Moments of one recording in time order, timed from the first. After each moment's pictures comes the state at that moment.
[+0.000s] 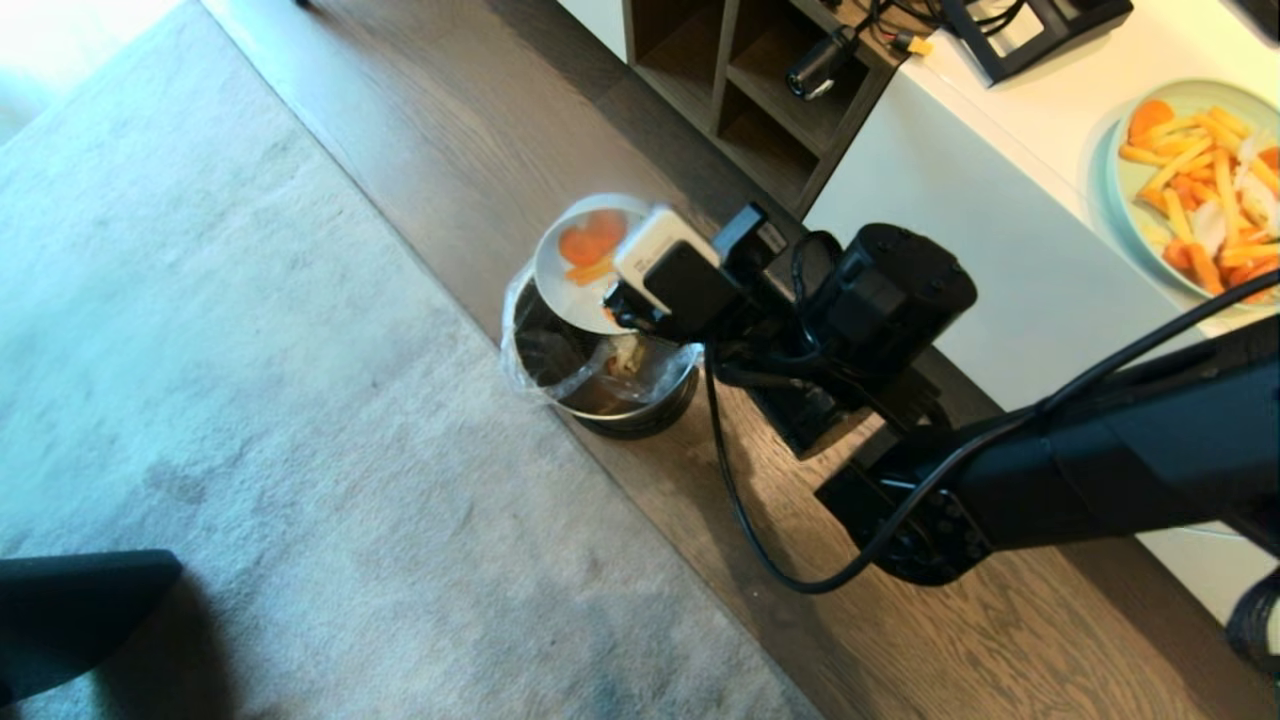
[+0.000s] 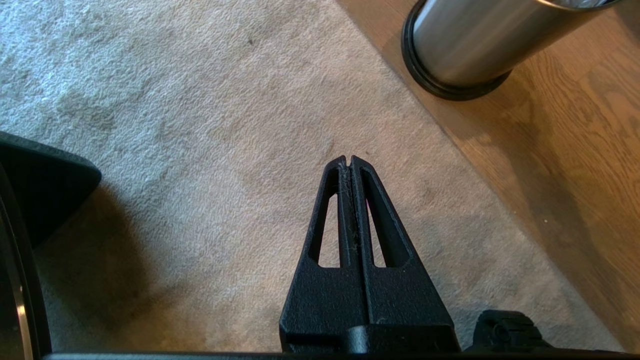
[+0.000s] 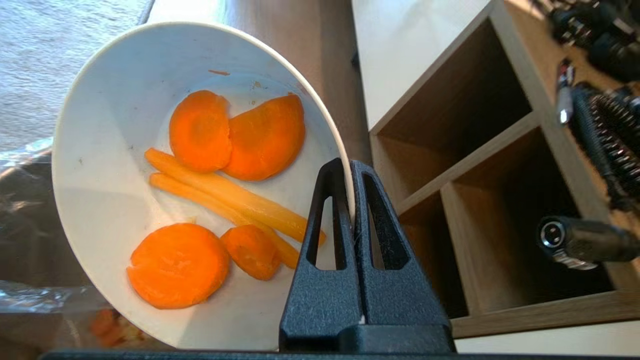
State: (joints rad) left arm 0.00 0.00 0.00 0.00 0.01 -0.07; right arm 0.81 2.06 -1.24 -1.32 -0.18 -1.00
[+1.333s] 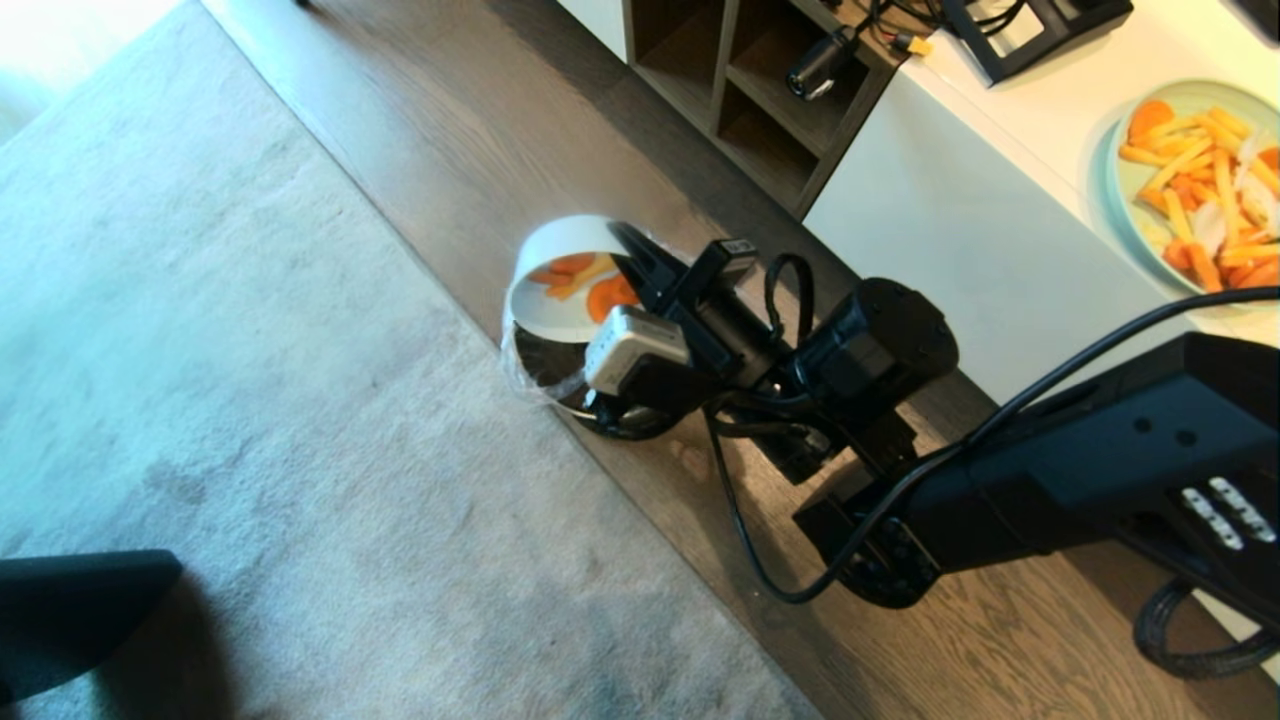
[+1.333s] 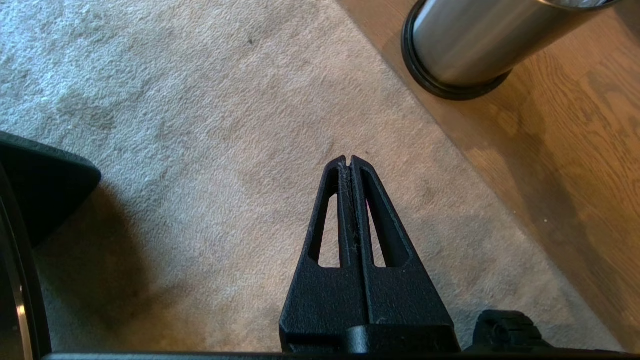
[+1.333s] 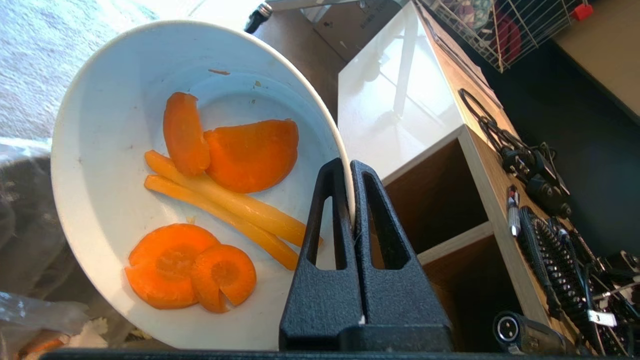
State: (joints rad) left arm 0.00 0.00 0.00 0.00 0.01 -0.07; right arm 0.80 2.14 -1.21 -1.52 0.05 -1.28
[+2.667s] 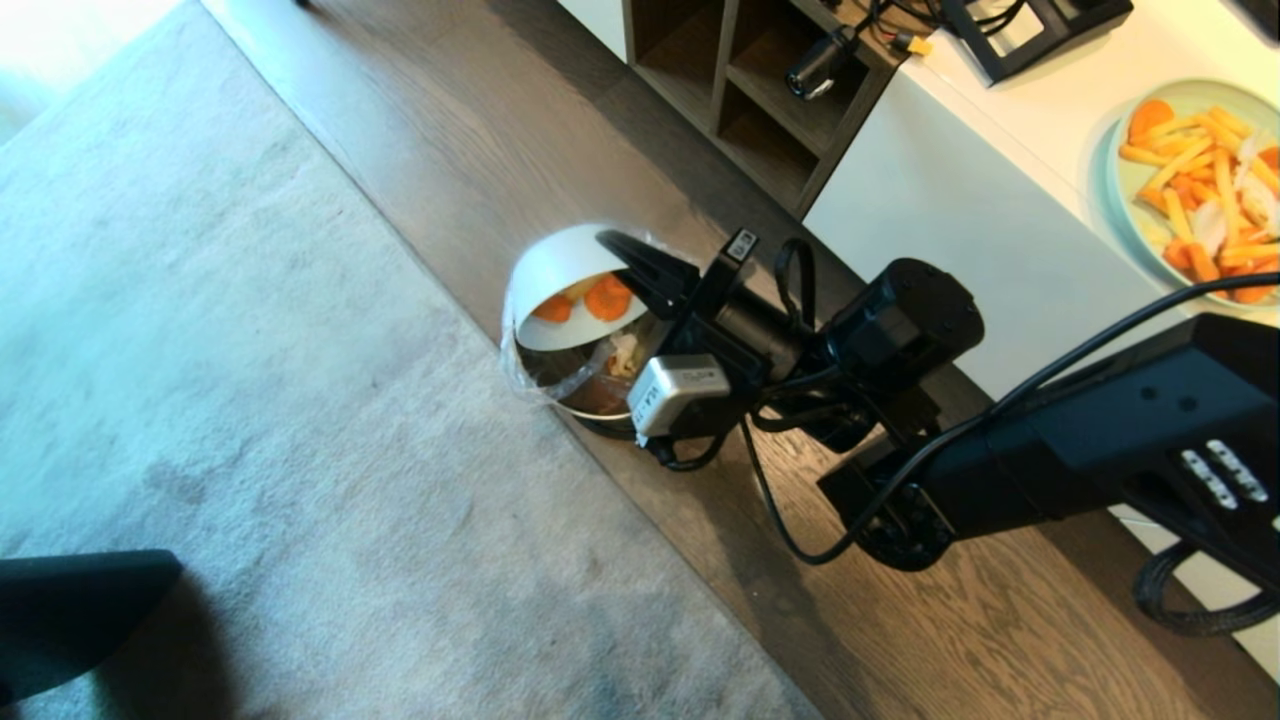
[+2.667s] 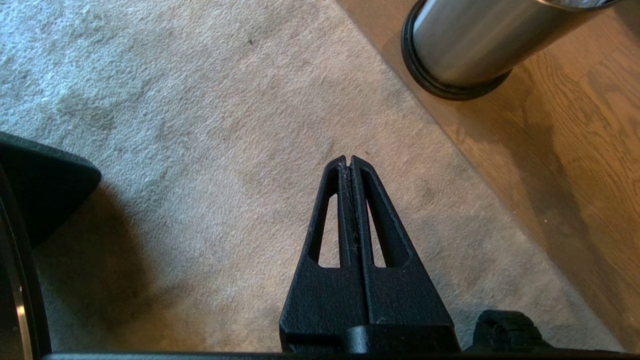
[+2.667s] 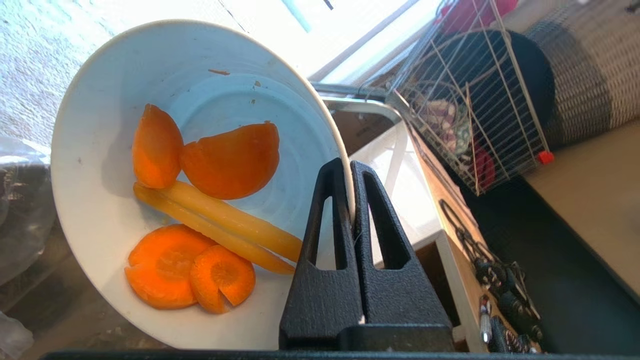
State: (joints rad) left arm 0.00 0.00 0.00 0.00 0.01 -0.07; right arm 0.72 2.13 -1.22 -1.52 0.42 -1.40
